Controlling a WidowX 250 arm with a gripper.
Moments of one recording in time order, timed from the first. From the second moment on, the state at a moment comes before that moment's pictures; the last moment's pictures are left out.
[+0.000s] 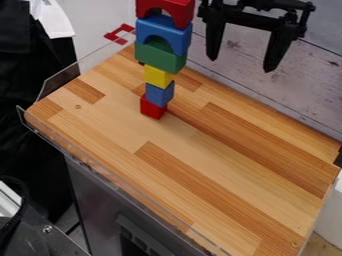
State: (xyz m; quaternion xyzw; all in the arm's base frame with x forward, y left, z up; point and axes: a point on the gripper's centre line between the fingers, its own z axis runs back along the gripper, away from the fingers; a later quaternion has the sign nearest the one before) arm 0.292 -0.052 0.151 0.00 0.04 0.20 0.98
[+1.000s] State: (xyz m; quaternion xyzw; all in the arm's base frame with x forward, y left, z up) arm 0.305 -0.028 0.195 0.02 0.01 0.32 0.95
